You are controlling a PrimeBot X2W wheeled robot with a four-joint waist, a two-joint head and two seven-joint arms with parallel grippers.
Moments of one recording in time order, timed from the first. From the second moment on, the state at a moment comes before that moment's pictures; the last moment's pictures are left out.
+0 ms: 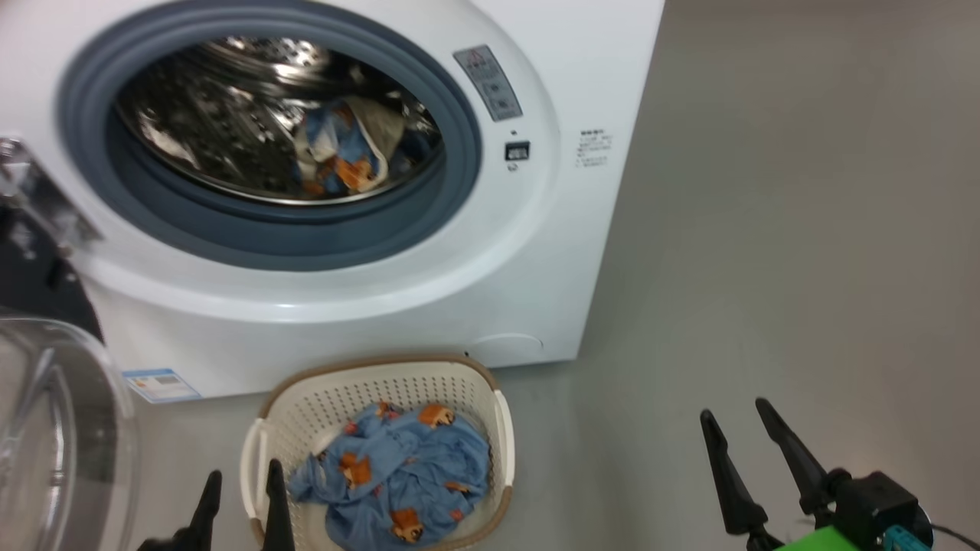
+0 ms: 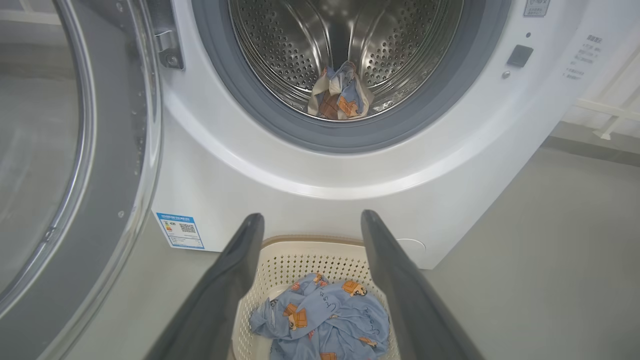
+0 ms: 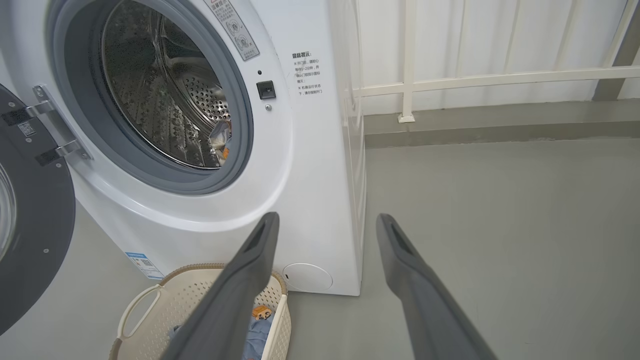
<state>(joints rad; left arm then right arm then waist) 0.10 0.04 -0.09 0.14 -0.30 0.05 -0.26 0.08 -0.07 0.06 0.04 0.20 0.12 -0.25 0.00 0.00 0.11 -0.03</state>
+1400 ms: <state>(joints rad) -0.67 0.28 -0.09 1.04 -0.33 -0.08 0.00 -0.19 -0.05 0.12 -0.02 0.33 0.12 -0.25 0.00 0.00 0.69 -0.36</state>
